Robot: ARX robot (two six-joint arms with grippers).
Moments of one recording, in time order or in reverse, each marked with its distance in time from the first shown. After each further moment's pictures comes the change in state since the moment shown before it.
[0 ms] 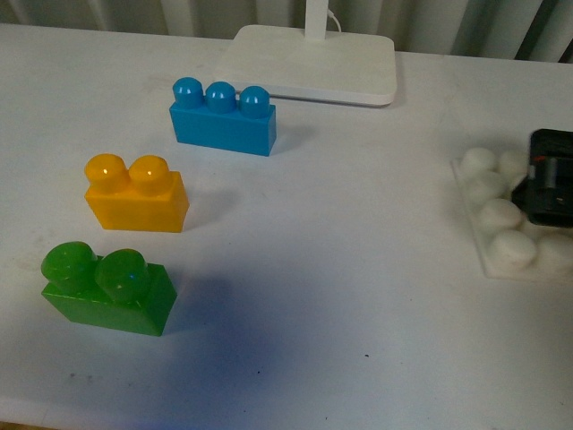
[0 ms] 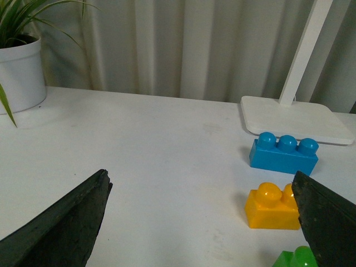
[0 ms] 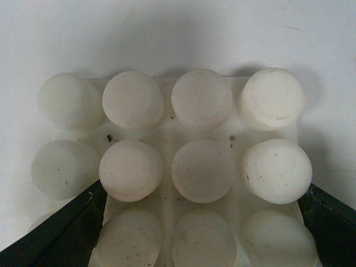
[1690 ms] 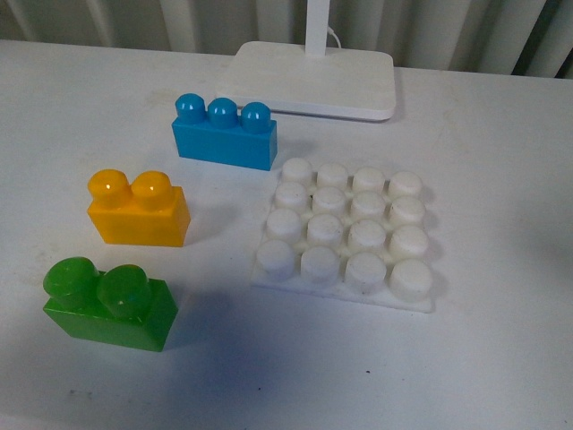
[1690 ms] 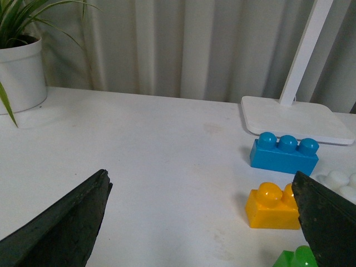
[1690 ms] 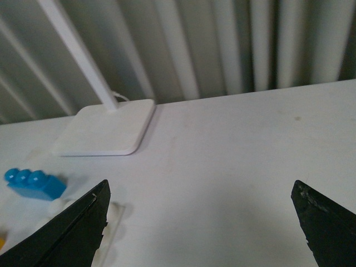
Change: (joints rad) left arm 0.000 0.000 0.000 0.000 0.000 0.000; right arm -0.589 -0.944 -0.433 0.206 -0.499 -0.140
